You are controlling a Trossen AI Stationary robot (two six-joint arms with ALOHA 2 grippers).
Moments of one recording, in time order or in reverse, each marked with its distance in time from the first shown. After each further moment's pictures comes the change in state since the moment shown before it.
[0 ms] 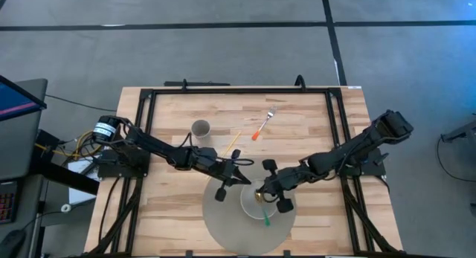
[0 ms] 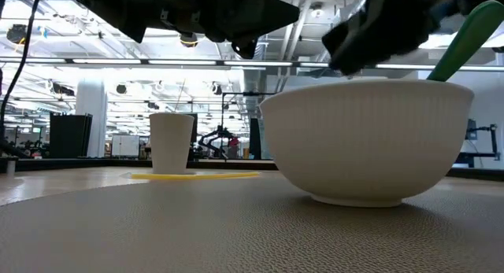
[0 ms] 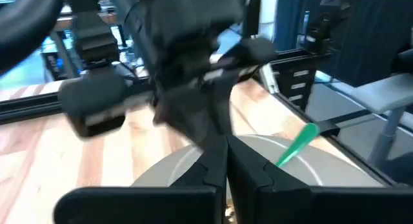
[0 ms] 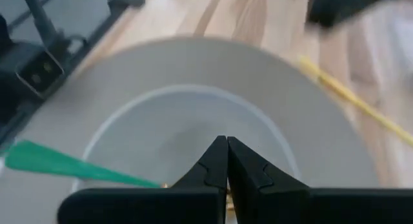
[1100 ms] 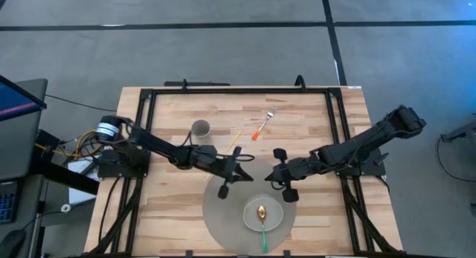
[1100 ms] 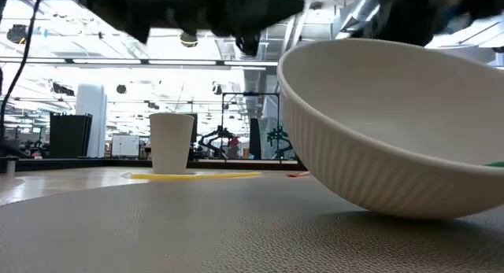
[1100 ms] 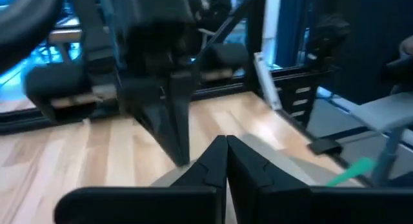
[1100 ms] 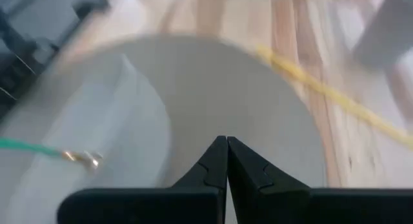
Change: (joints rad) left arm 0.011 0.010 0.002 0.065 0.013 -0.025; right arm -0.030 -0.182 -0.091 -0.085 0.072 0.052
